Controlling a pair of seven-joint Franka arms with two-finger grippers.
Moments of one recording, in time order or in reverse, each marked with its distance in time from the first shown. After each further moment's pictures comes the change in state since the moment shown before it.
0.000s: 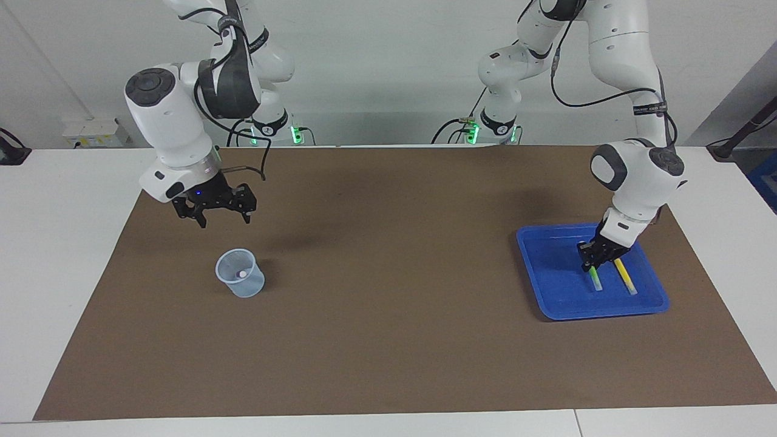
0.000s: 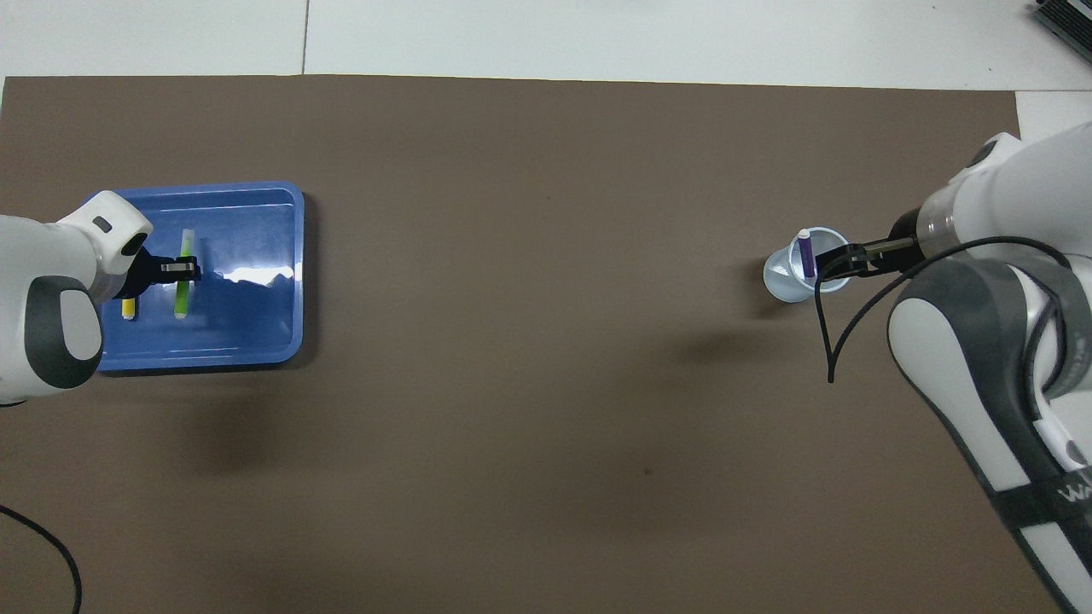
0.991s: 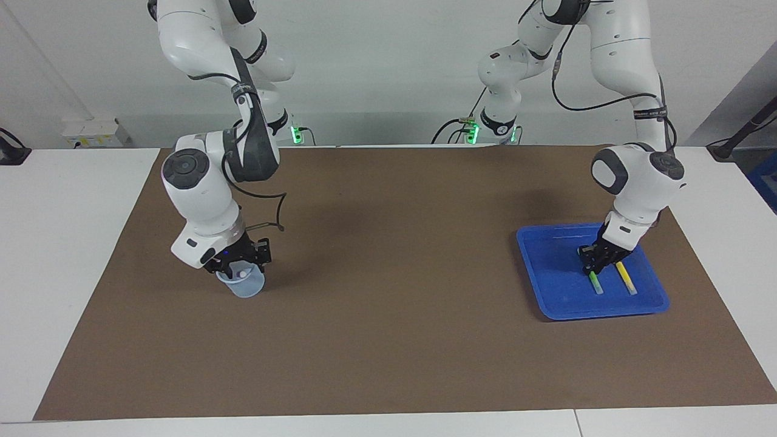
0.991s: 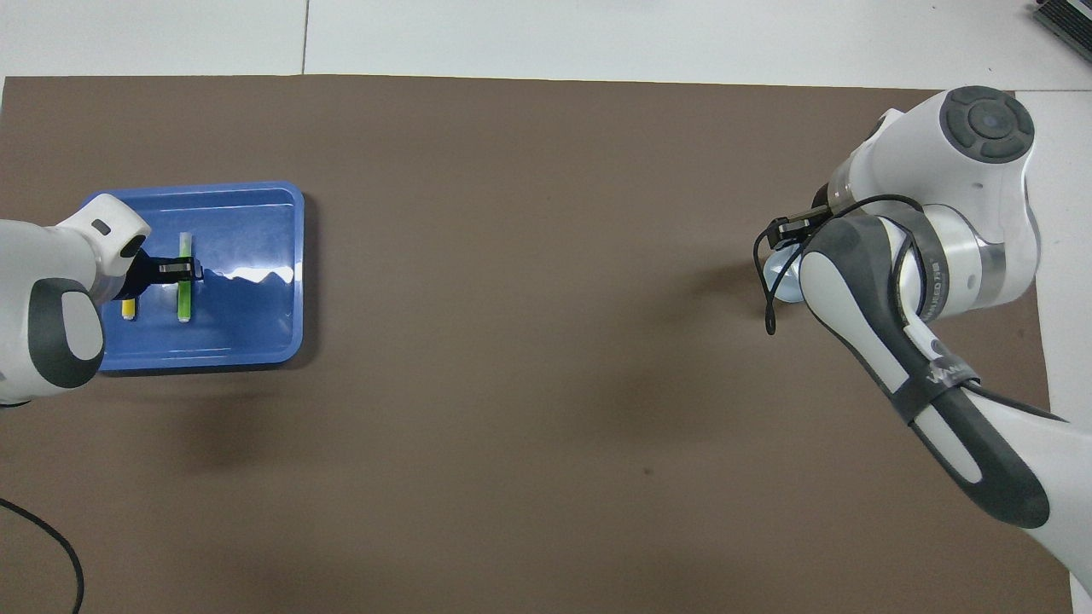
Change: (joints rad) left arm 0.002 0.024 0.013 0.000 0.000 0.033 0.011; right arm 0.052 0.236 -0.001 0.106 -0.103 0.107 0.001
